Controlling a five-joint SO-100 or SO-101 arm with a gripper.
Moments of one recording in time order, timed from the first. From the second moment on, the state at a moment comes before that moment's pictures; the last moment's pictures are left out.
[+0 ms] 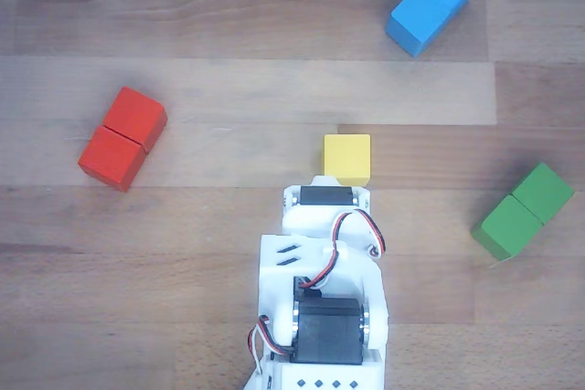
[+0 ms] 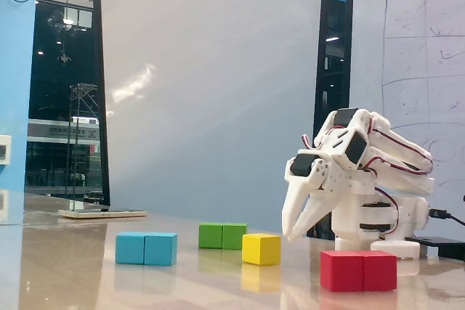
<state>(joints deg) -1.4 195.9 178.2 74.0 -4.0</state>
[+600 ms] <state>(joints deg) -1.0 189.3 169.7 74.7 -4.3</state>
